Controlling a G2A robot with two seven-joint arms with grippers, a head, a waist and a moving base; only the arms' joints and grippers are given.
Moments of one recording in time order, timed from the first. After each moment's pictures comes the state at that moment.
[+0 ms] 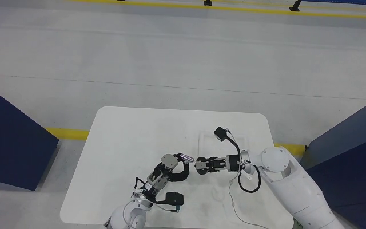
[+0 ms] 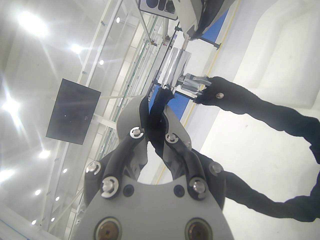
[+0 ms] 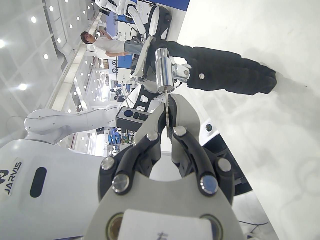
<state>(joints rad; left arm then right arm) 1.41 -1.29 -1.05 -1.49 2.54 0.52 0.41 -1.02 -0.96 1.06 -1.54 0.29 -0.15 1.13</state>
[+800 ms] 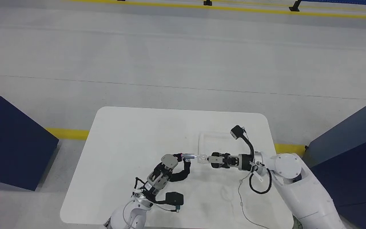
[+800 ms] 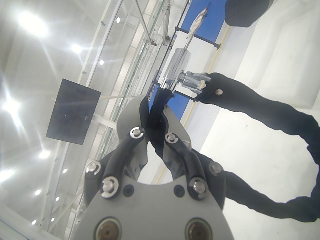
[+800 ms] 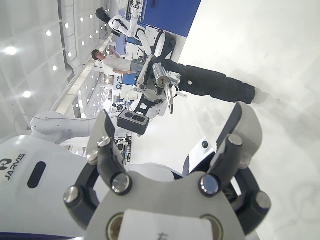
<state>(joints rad) 1.41 -1.29 -1.05 -1.49 2.54 0.52 0.41 -1.12 -0.94 1.19 -1.49 0.31 -0.35 1.08</state>
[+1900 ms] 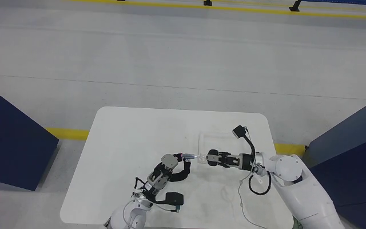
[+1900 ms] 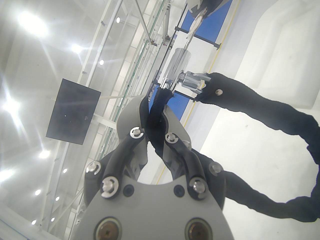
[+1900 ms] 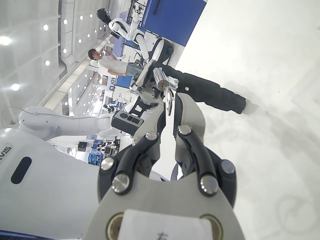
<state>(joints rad) 1.41 -1.29 -1.05 -1.49 2.54 0.52 0.41 -1.13 -0.95 1.19 -1.50 0.27 -0.41 1.02</state>
